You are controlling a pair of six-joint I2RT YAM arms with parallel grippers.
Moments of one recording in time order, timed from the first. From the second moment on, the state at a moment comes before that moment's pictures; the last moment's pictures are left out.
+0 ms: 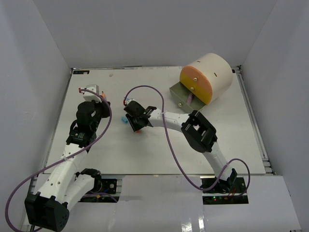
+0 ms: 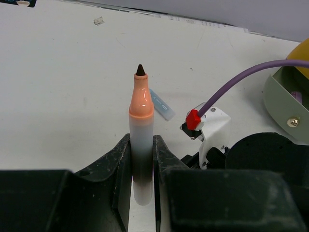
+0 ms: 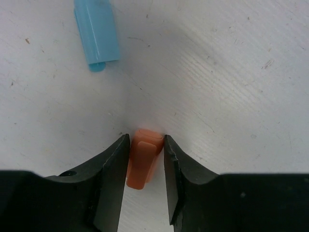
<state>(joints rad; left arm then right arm) -0.25 0.86 0.72 -0.08 -0.14 -0.25 1.02 2.22 1.71 -0.45 0.15 0.32</state>
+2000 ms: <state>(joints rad) -0.46 1.01 0.66 0.39 0.52 -0.28 0.97 1.39 1.15 0.38 0.24 0.25</state>
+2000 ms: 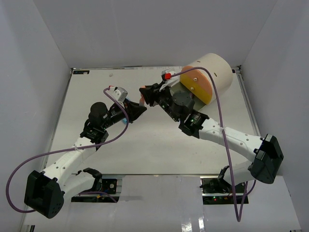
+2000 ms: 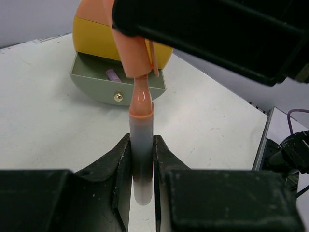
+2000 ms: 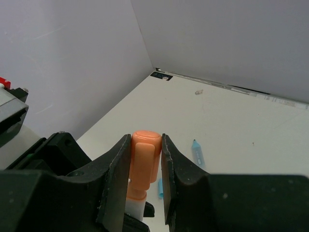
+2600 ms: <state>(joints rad) -0.46 1.00 0.66 0.39 0.48 -0.29 1.03 1.41 1.15 0.39 0.29 0.20</state>
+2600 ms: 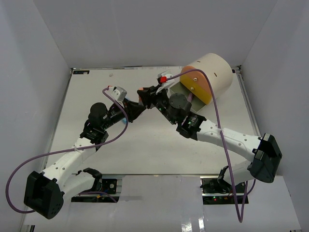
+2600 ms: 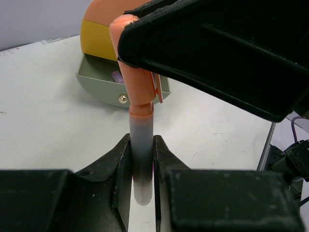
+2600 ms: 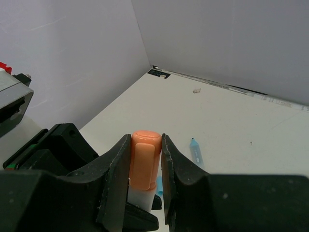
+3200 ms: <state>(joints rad) -0.46 1.00 0.64 0.47 0.46 -0.33 1.06 1.41 1.13 0.46 0.37 0.17</state>
